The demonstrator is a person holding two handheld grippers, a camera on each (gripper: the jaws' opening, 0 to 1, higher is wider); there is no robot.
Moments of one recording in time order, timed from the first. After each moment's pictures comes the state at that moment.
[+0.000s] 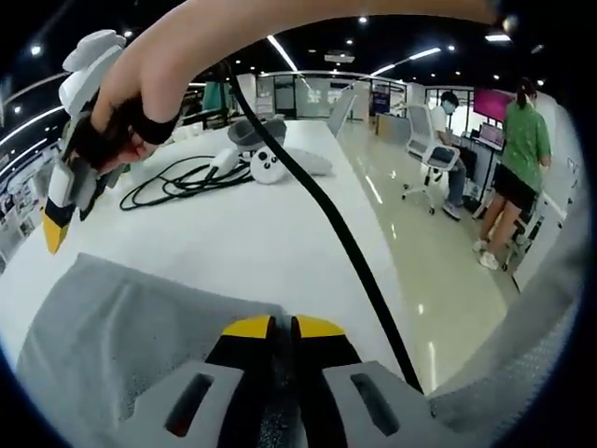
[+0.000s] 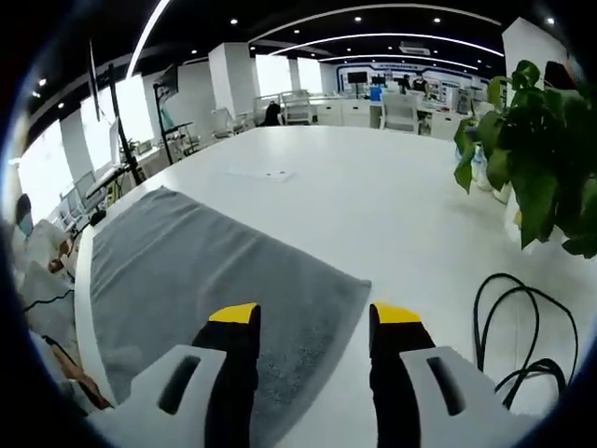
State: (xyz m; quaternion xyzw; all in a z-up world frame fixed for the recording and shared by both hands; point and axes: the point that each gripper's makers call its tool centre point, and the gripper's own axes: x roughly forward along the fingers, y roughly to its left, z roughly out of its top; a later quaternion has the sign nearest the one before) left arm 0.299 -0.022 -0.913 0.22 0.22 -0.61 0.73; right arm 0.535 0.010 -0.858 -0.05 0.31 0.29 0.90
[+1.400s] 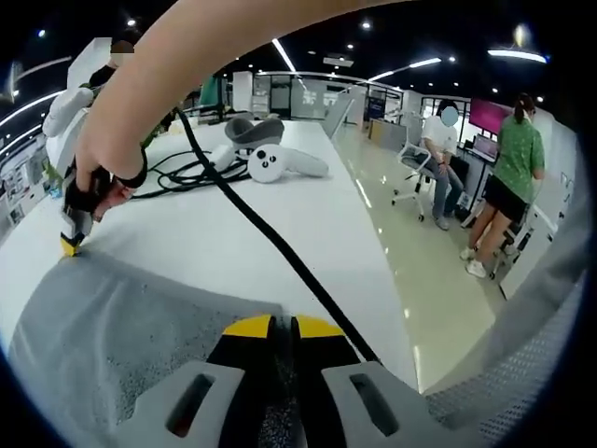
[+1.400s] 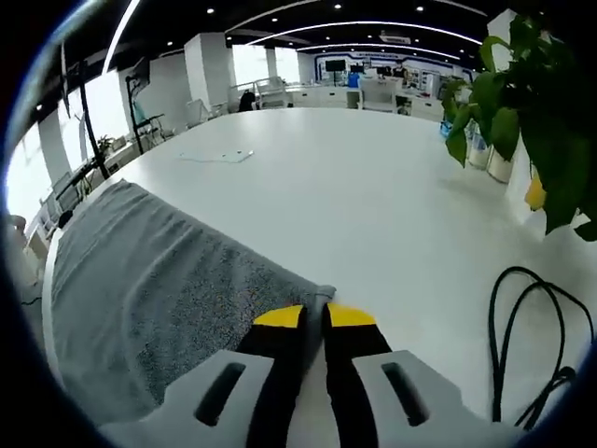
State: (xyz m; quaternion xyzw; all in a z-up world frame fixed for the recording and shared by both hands) left arm 0.300 -0.021 -0.913 0.20 0.23 -0.63 0.72; right arm 0.581 0.005 -0.910 -0.05 0.33 0.24 0.91
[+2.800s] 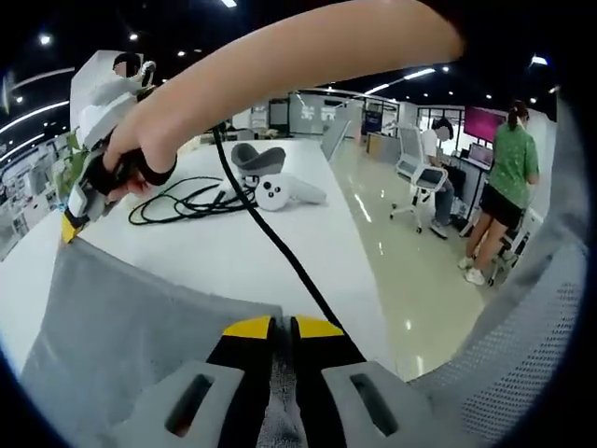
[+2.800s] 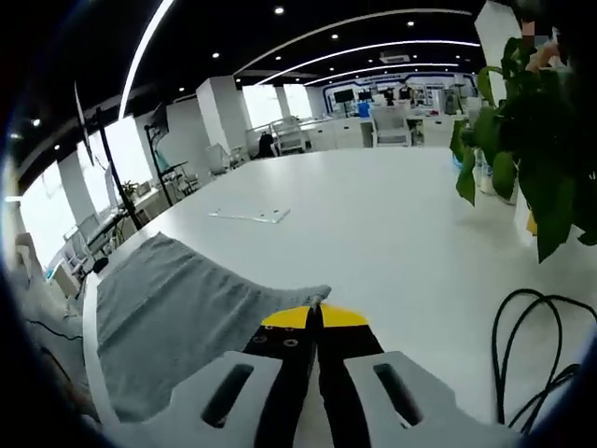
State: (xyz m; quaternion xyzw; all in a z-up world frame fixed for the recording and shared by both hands) left arm 0.306 0.005 -0.866 0.17 0.20 -0.63 0.73; right arm 0.572 0.026 -0.829 0.03 0.26 0.29 0.92
